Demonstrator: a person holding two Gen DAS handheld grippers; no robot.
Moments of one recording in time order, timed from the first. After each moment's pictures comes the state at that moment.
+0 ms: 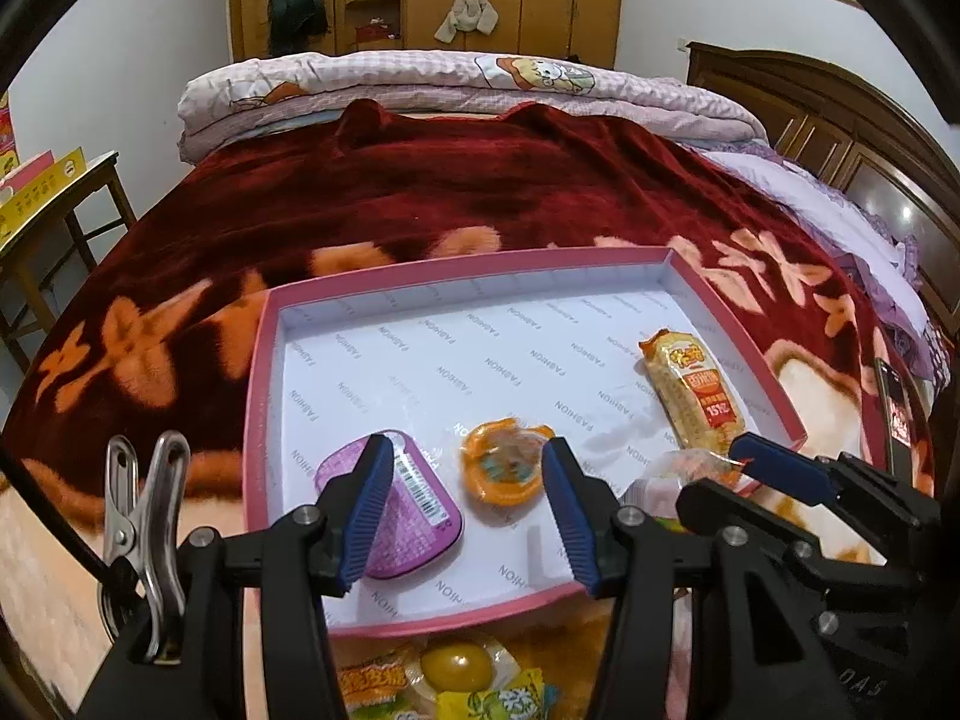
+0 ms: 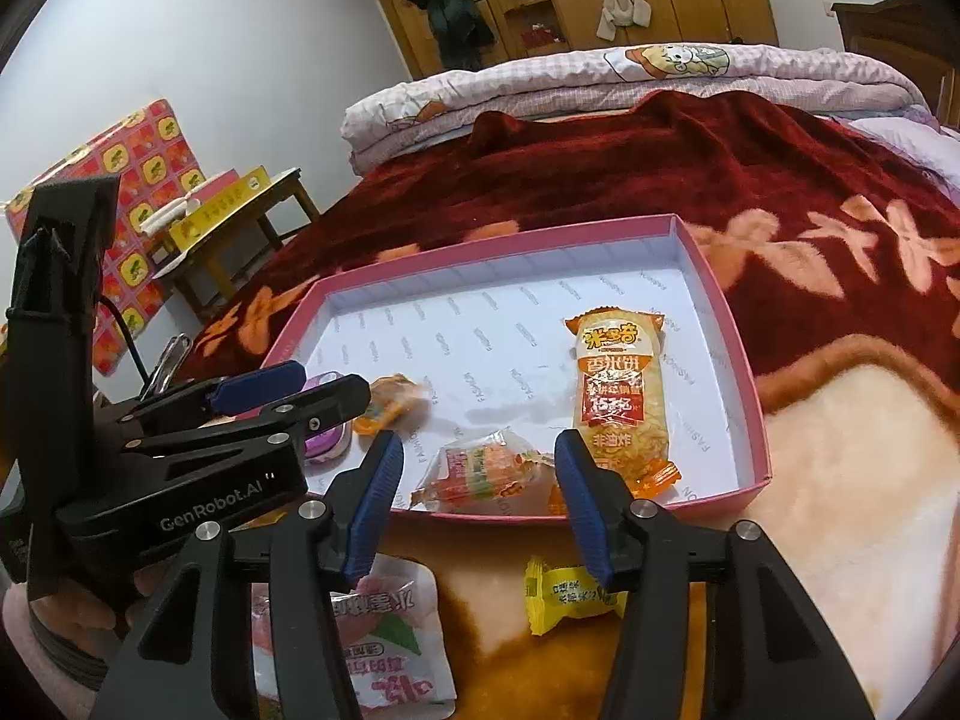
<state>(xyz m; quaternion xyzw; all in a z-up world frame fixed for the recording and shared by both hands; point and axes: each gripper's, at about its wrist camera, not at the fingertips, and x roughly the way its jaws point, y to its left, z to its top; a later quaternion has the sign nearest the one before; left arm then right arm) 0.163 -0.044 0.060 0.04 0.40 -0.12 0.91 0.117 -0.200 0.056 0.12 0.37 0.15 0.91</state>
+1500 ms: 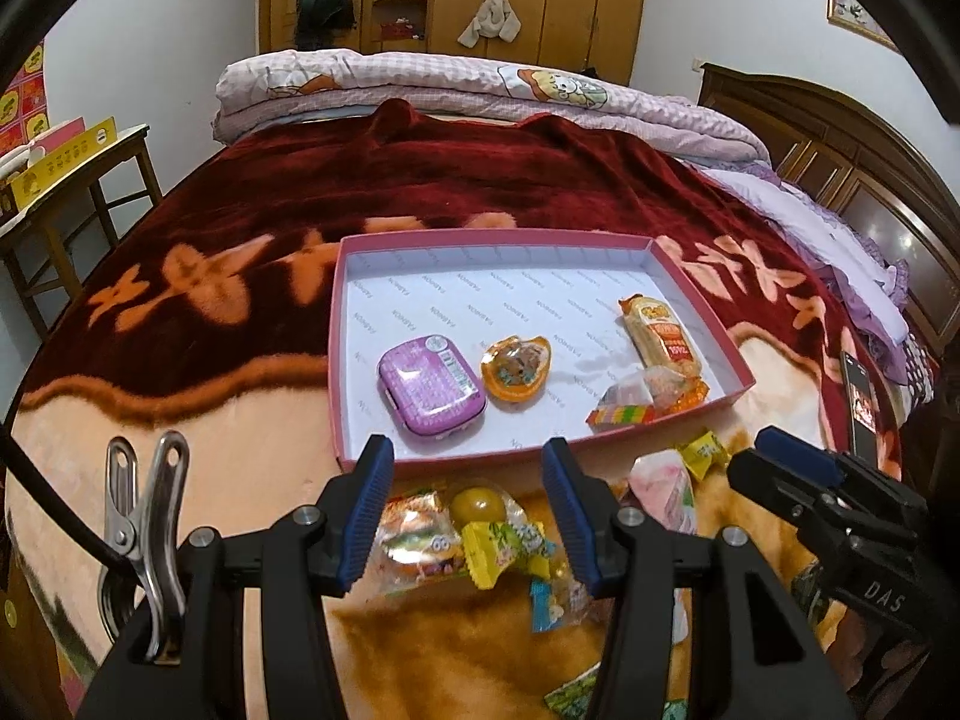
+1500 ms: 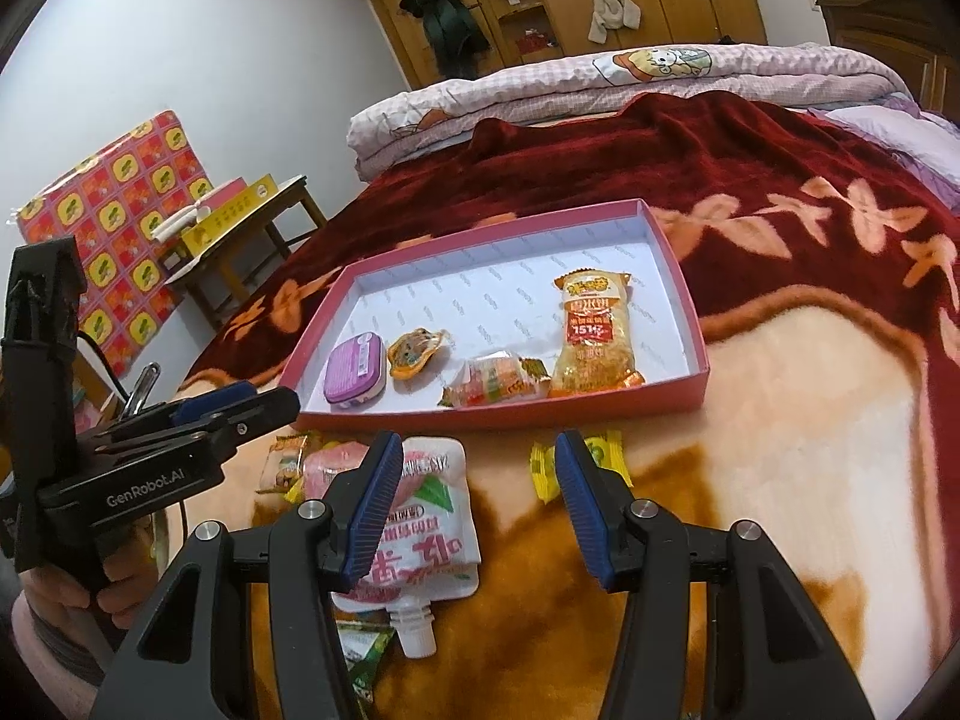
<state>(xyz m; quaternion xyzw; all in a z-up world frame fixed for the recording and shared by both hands) 0.090 -0.009 0.080 0.01 0.40 -0.10 0.91 0.054 -0.214 0.067 0.13 0.36 0.15 0.91</state>
